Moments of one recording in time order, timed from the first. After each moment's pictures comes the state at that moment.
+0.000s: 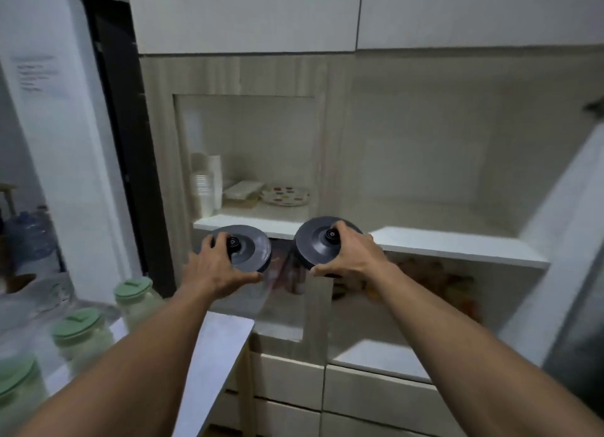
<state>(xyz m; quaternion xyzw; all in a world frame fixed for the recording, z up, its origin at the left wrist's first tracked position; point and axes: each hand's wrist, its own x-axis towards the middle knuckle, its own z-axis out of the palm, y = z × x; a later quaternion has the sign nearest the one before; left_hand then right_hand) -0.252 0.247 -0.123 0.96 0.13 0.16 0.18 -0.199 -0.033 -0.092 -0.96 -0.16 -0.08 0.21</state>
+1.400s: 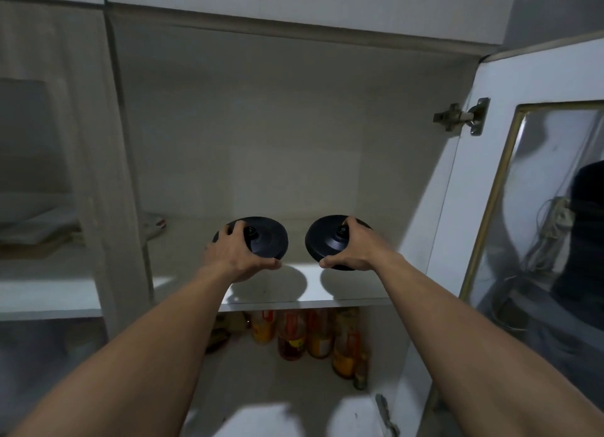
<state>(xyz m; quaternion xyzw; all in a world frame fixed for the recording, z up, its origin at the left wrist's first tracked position) 0.039 -0.130 -0.077 0.96 -0.04 0.12 0.23 0.008 -0.396 -0.055 -0.98 0.05 -0.08 0.20</state>
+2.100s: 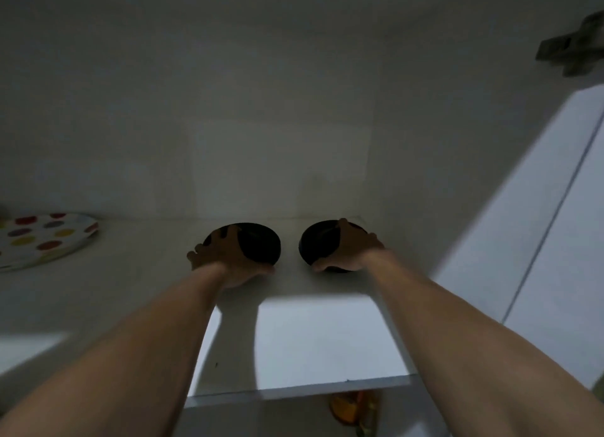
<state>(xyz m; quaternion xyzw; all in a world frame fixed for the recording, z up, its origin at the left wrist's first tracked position) 0.239 -0.210 -0.122 0.98 0.02 0.05 0.21 0.227 -0.460 -0.108 -0.98 0.09 0.00 0.15</state>
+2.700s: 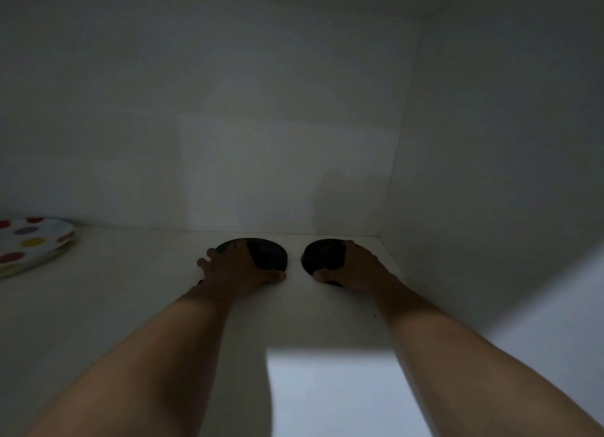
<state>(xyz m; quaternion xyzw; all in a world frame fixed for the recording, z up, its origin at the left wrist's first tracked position) 0.354 -0.248 -0.153 0.98 0.06 -0.01 0.21 0.343 -0.488 -0.155 -0.97 0.06 -0.01 0.22</state>
